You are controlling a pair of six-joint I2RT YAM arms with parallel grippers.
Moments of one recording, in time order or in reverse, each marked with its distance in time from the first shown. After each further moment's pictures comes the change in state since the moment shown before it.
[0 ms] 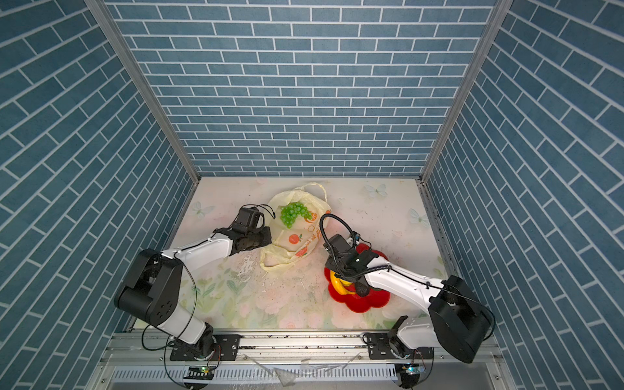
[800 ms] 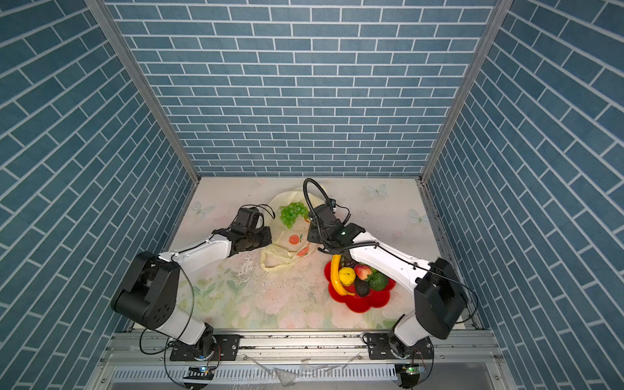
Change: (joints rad) left arm -0.009 -0.036 -0.015 0.001 0.026 -0.024; right arm -0.010 0.257 0.441 0.029 -0.023 -0.365
